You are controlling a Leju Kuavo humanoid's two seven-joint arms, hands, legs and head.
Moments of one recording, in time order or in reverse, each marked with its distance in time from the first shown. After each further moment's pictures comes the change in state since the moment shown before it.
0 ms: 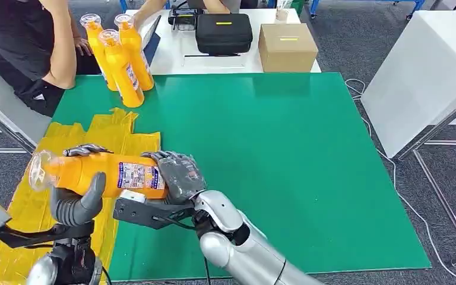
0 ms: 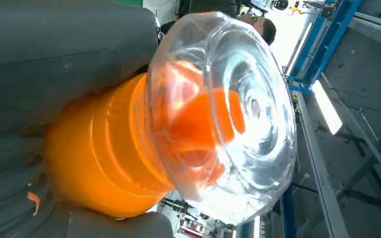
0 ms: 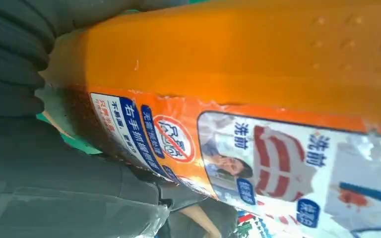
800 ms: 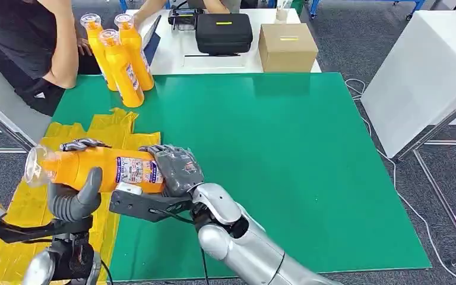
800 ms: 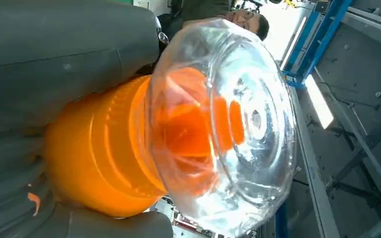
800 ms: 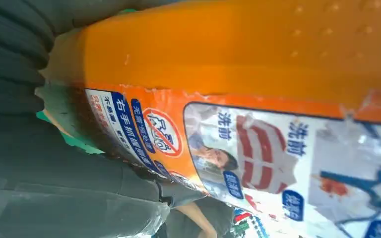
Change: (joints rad) left arm -0.026 -0.001 0.000 0.000 0.025 -0.010 0.007; right arm -0.040 0.010 -0.005 0.003 -0.023 0.023 0.011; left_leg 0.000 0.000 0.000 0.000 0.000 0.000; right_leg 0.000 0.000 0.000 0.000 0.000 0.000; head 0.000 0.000
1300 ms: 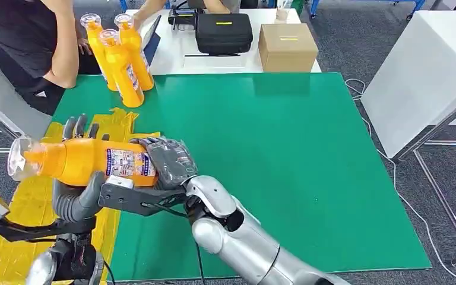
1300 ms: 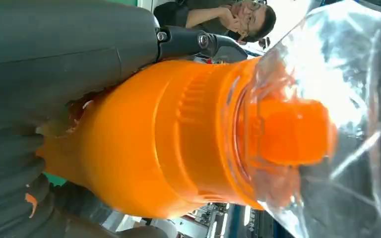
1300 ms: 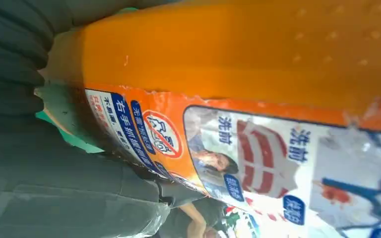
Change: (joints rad) left arm 0.004 -0.019 0.000 0.000 0.024 -0.026 0.023; right arm -0.052 0.025 0.001 0.019 0.009 0.000 0.009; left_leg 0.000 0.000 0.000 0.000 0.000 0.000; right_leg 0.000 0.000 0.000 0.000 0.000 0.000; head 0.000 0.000
